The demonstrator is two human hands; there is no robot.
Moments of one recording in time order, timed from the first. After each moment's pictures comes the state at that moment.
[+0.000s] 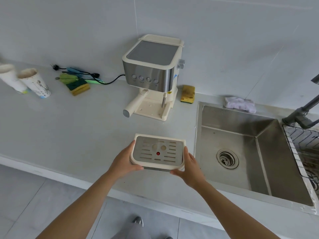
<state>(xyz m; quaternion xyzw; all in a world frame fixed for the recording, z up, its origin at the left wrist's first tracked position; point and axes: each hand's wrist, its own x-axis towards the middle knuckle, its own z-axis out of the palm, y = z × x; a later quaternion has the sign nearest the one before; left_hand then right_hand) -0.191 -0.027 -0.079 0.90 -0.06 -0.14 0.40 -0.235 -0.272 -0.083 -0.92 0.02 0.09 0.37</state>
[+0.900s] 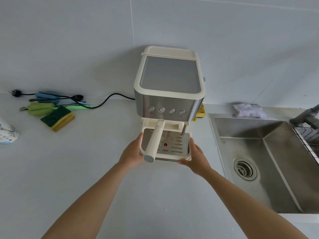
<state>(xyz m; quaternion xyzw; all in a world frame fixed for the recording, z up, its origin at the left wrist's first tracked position) 0.031 0.010 -0.096 0.92 -0.16 -0.18 0.30 -0.064 -0.216 -0.087 -0.92 0.14 0.05 0.36</state>
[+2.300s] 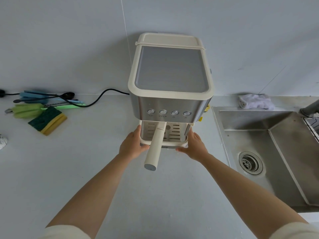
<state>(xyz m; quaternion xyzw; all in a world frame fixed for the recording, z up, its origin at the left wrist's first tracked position) 0.079 -0.001 -0.110 0.94 -0.16 -0.18 0.23 -0.006 -0.220 -0.097 -0.93 0.17 0.12 0.29</state>
